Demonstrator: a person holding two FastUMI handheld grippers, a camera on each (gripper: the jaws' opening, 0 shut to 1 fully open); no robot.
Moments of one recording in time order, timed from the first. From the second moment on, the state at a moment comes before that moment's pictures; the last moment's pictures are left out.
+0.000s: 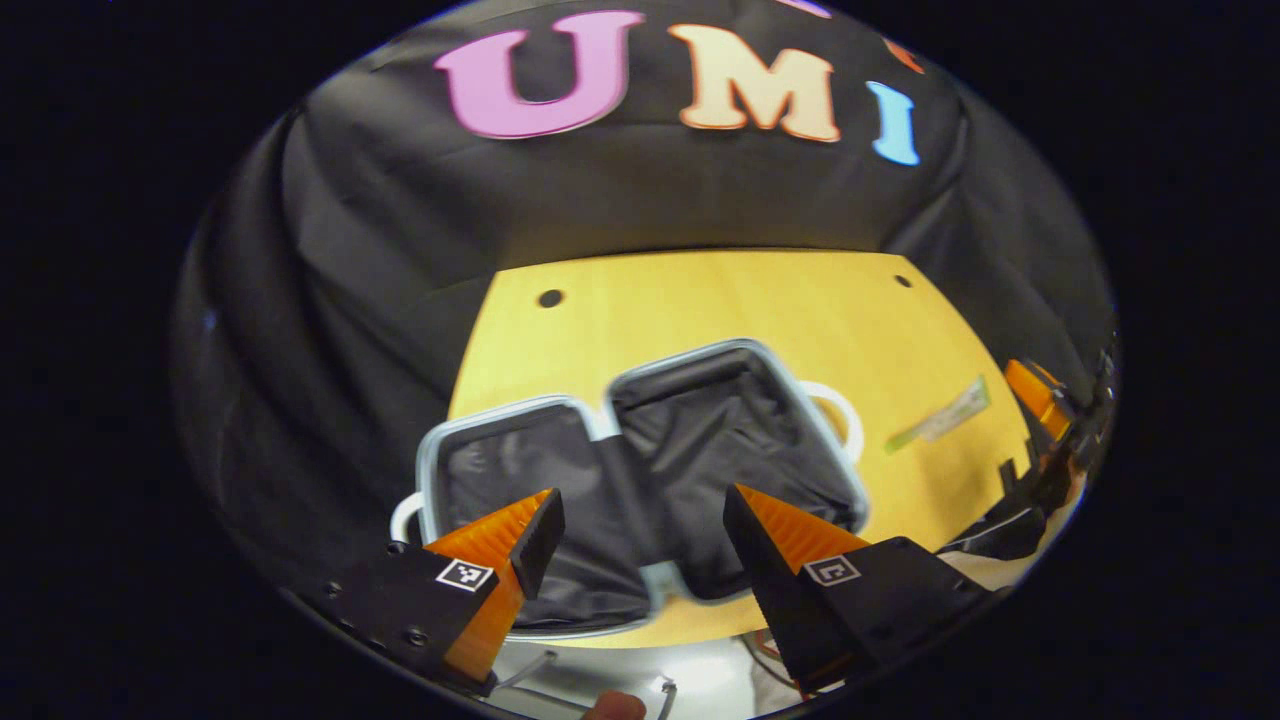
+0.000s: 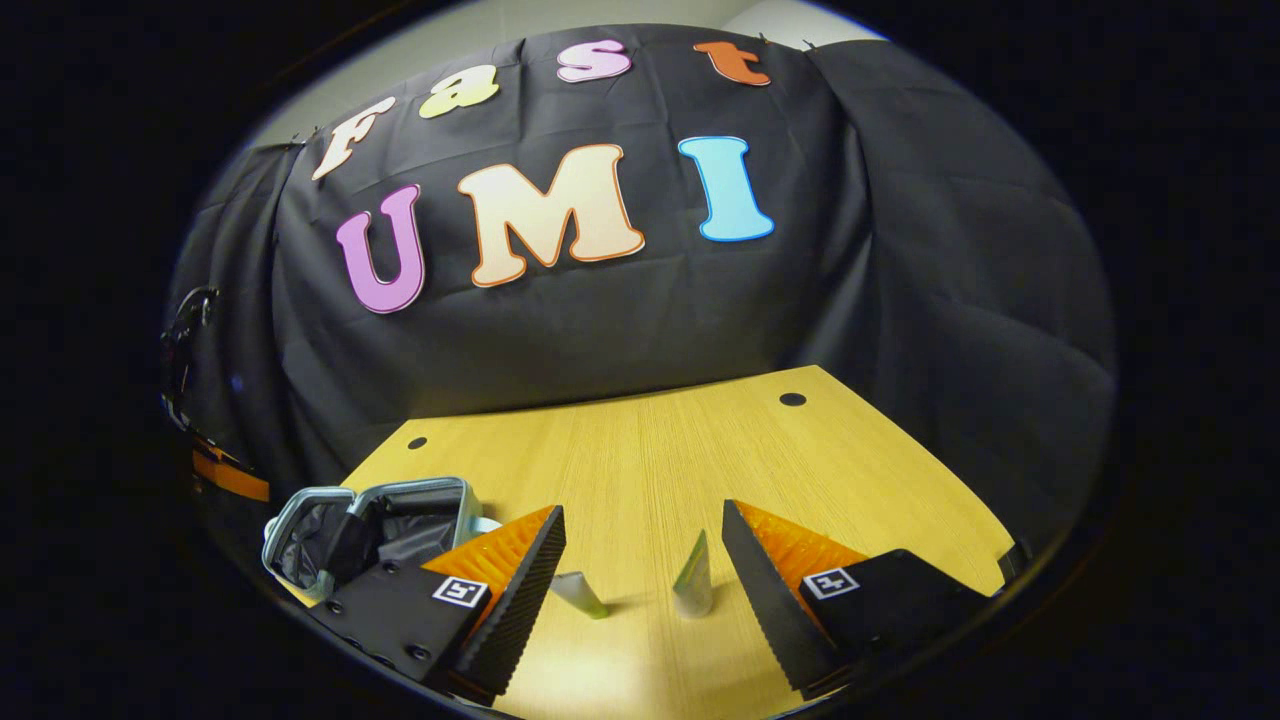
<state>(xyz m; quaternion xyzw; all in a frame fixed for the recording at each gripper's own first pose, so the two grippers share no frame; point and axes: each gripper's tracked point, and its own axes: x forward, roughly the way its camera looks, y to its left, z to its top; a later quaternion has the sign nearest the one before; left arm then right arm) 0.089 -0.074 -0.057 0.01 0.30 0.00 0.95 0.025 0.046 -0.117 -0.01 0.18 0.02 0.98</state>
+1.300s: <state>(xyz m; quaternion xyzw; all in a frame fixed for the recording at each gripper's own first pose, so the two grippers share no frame) 0.227 -0.355 -0.213 -0.12 0.26 0.03 0.96 0.055 0.005 -0.274 -0.12 0.33 0.30 0.89</state>
